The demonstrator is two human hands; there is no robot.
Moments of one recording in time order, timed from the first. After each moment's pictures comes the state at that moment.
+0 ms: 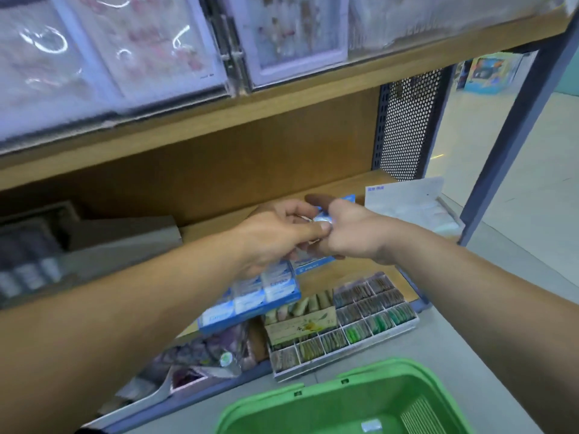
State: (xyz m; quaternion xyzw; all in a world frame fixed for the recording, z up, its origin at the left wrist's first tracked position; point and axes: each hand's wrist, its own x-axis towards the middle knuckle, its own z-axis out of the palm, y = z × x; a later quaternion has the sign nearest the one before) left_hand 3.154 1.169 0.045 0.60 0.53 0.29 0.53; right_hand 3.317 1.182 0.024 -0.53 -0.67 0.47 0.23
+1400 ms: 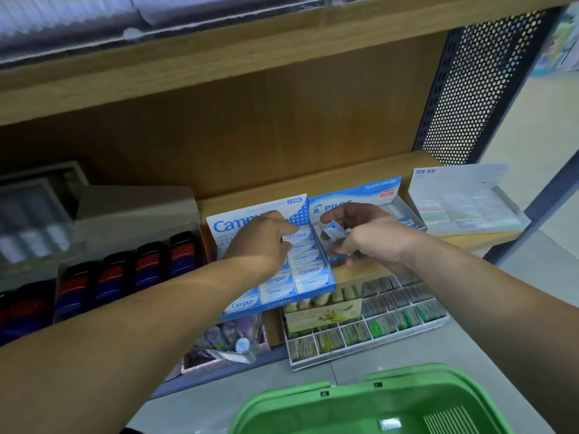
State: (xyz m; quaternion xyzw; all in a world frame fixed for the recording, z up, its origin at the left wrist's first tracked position) left_hand 3.062 1.203 -0.049 0.75 0.62 0.14 0.17; right_hand 3.277 1.199 -0.028 -0.56 -0.53 0.57 0.28
